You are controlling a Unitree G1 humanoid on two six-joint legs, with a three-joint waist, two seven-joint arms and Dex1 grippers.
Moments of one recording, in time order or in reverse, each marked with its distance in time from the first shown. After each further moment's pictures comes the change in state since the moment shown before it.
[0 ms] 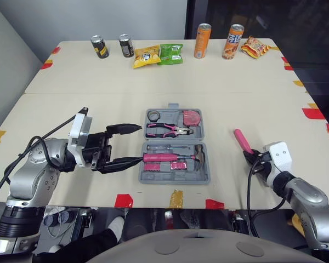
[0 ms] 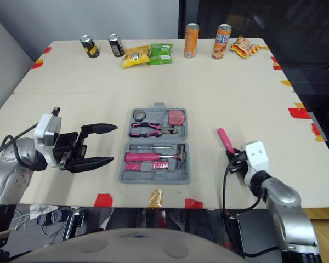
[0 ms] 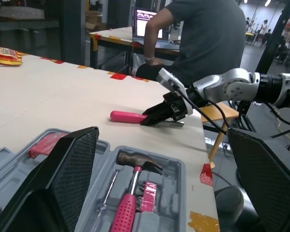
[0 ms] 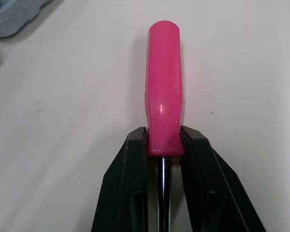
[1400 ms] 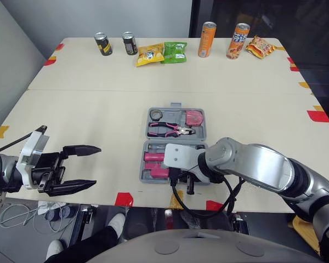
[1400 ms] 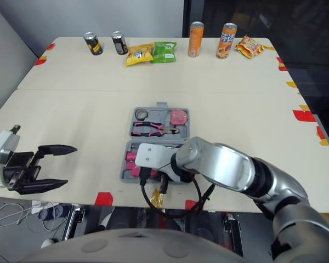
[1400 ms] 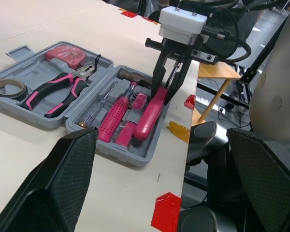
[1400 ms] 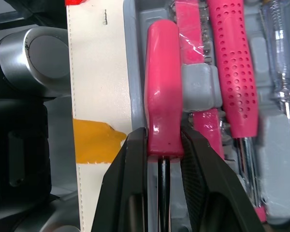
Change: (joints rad) left arm 0.256 0.342 0.082 0.274 -0.101 -0.248 -0.217; right arm -1.005 -0.054 0.957 -0.426 0.261 1.154 -0.050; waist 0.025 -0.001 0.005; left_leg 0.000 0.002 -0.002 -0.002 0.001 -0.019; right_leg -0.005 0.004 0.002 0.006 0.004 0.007
